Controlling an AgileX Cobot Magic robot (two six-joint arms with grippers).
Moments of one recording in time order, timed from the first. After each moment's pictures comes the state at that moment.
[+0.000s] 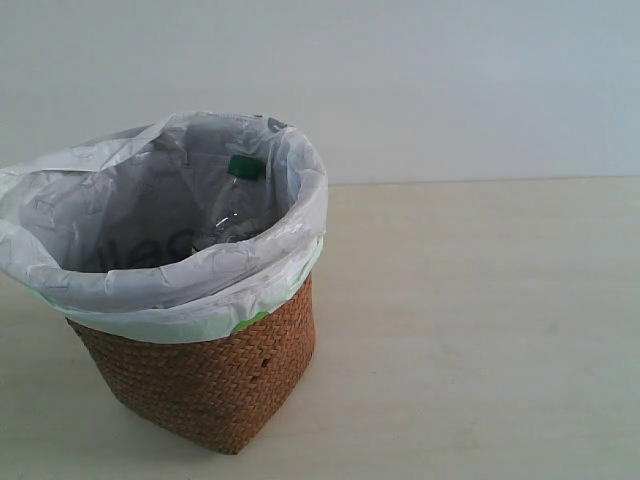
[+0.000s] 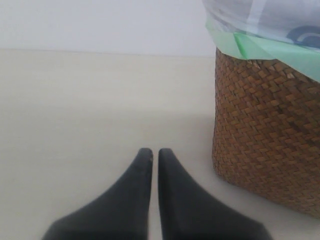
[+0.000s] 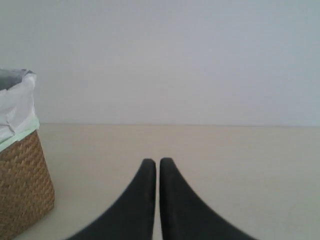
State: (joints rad) left arm 0.07 0.00 0.00 -0.29 0.36 0.26; right arm 0.38 0.00 -0.13 -0.53 0.26 0.61
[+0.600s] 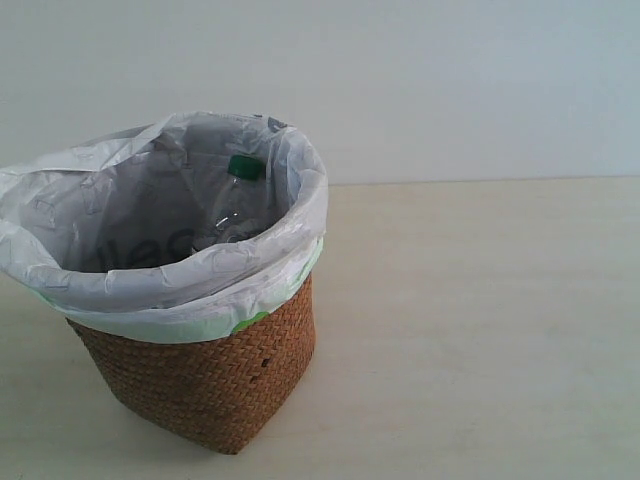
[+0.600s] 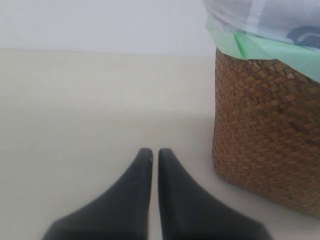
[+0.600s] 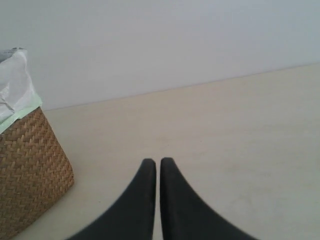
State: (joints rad) left arm 0.07 0.00 0.00 -0.29 0.36 0.26; right arm 0.38 0.00 0.00 -0.53 0.22 0.80
